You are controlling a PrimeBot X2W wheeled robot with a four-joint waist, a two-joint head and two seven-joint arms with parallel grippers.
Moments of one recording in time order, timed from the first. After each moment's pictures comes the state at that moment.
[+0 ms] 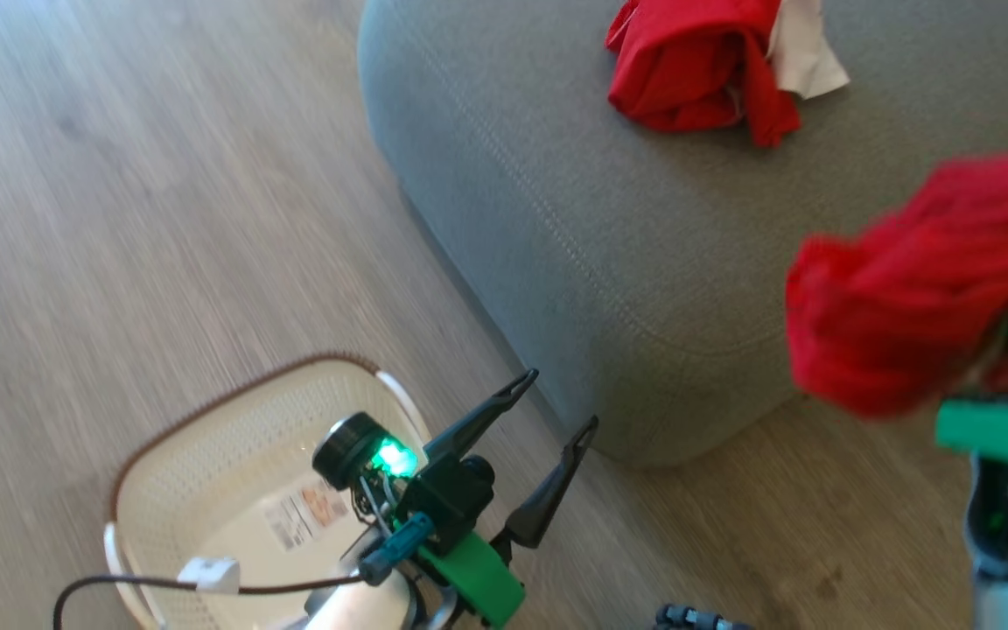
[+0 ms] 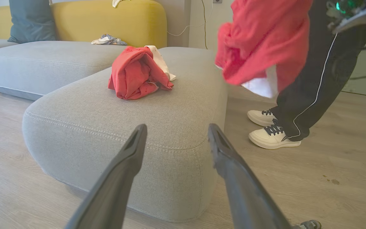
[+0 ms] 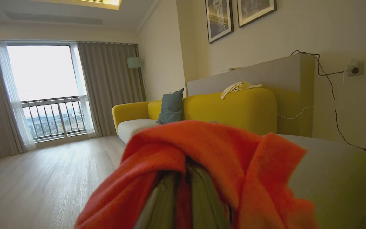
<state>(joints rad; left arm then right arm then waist) -0.17 0.05 -0.57 0.13 -0.06 -0.11 -0.26 -0.07 -0.04 -0.19 -0.19 0.31 0.13 -0.26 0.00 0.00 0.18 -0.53</state>
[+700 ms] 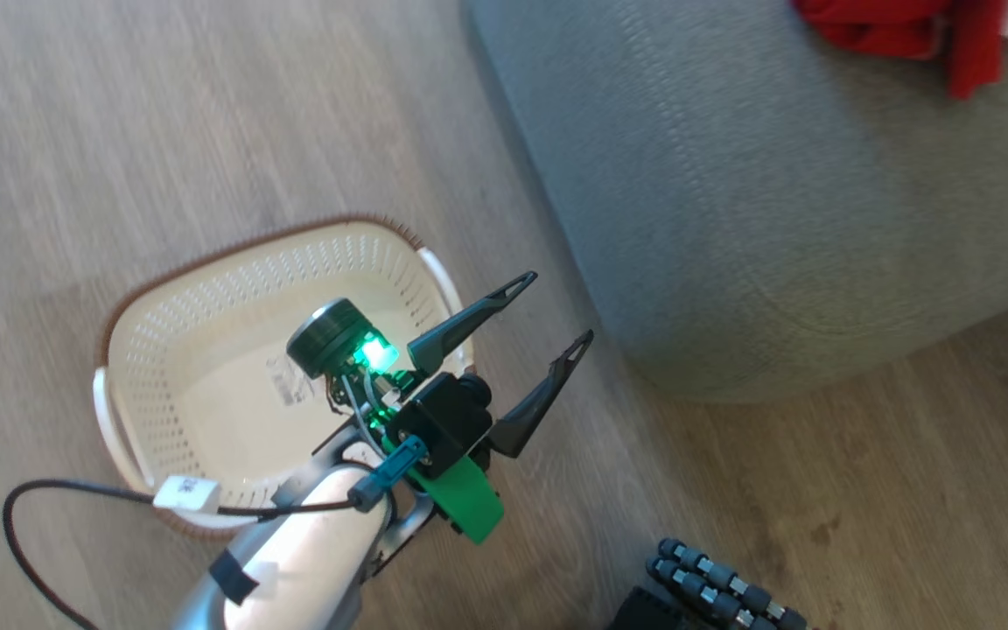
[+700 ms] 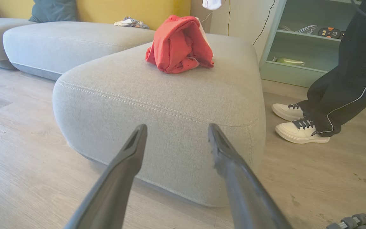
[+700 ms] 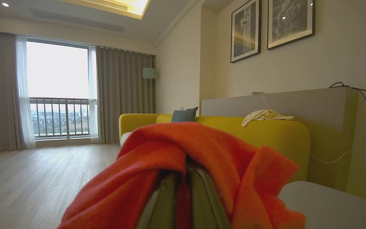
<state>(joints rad) -0.39 0.14 -0.63 0.13 -0.03 -0.13 -0.26 -0.85 -0.28 -0.30 0.27 0.36 0.13 -0.26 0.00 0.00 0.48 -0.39</state>
